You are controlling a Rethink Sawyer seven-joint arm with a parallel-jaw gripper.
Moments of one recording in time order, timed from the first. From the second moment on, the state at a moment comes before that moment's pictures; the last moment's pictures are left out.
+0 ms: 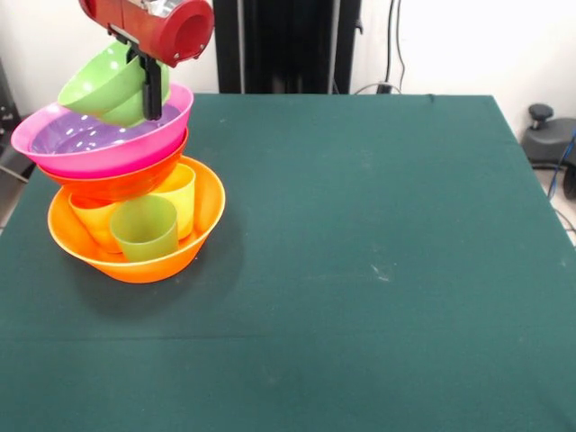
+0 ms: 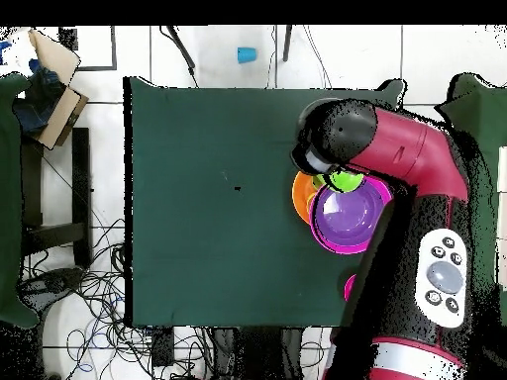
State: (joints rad) arm -0.31 -0.62 -0.12 1.21 -0.03 0.94 2.09
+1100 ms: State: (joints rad) arm -0.28 -0.64 -0.15 1.31 -0.03 0.79 2.09
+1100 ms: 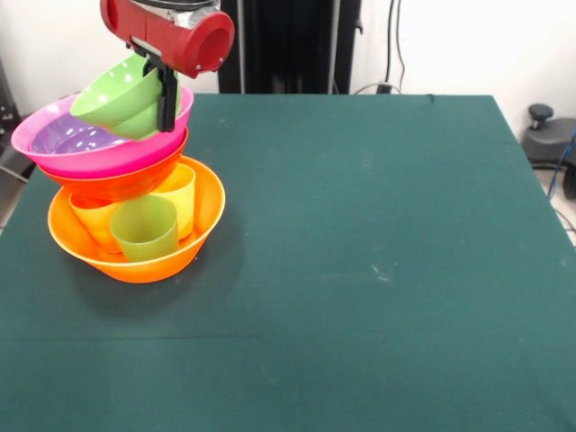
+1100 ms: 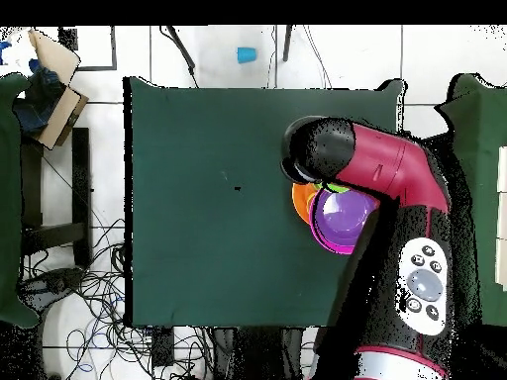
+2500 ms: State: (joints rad) arm -0.28 -0.72 -0.19 1.46 -0.03 0.67 2.09
